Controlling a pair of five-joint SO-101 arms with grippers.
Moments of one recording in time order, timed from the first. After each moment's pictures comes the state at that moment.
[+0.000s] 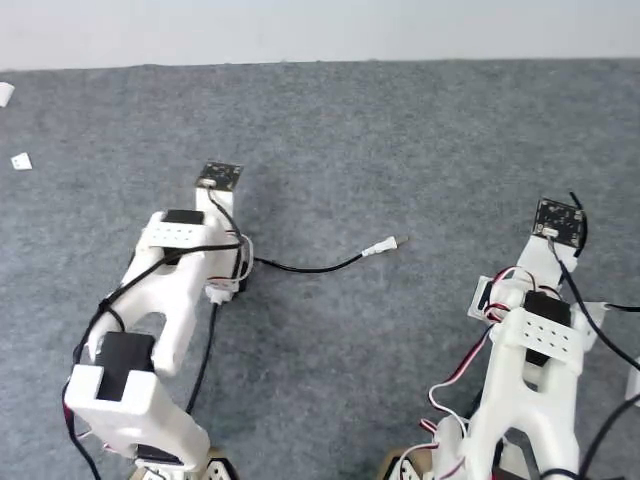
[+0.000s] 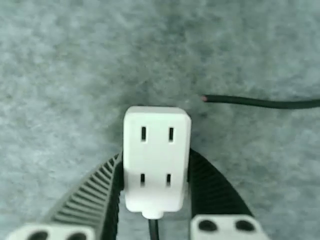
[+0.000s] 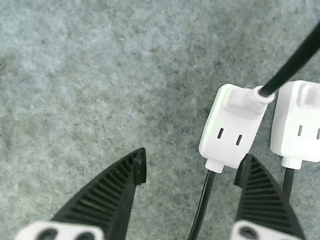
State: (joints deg) left arm 2.7 11.1 27.8 61.1 2.7; right arm 19.7 -32.4 57.5 48.9 1.9
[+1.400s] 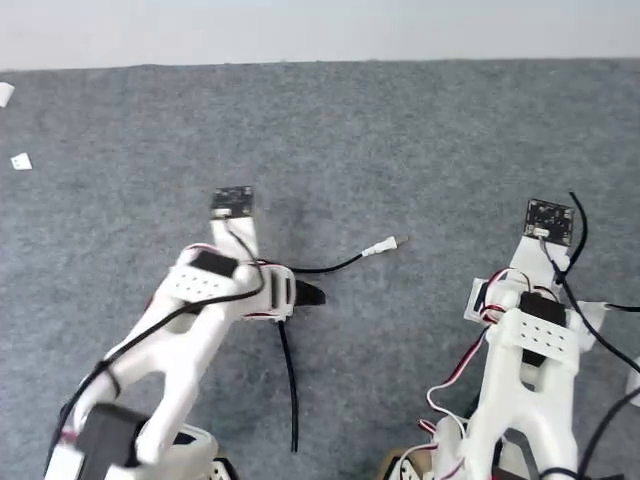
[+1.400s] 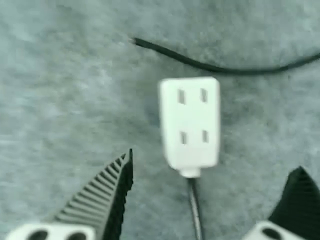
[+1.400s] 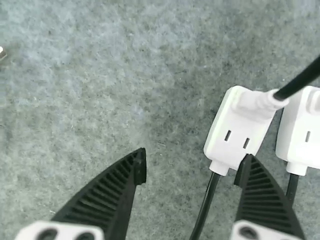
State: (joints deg) left arm 10.6 -14.2 48.7 56.3 24.4; right arm 17.7 -32.5 58.6 48.0 3.9
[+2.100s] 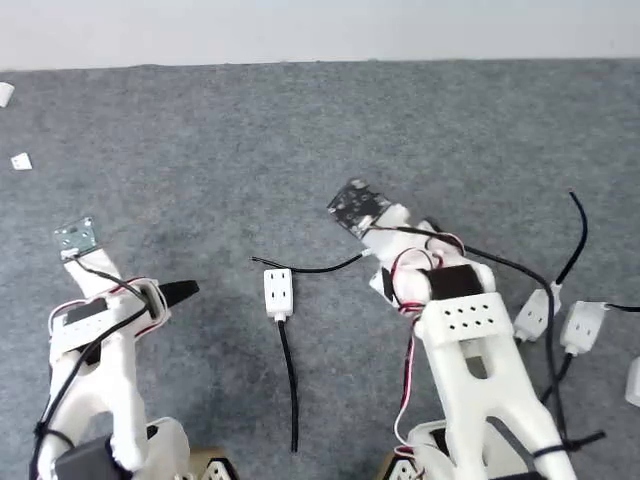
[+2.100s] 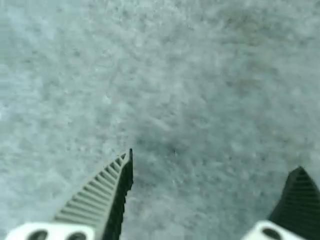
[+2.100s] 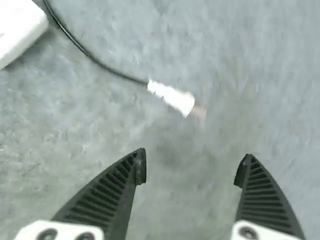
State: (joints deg) left arm -26.7 -20.9 64.9 38.1 7.0; right arm -13.4 -32.3 47.7 49.9 41.3
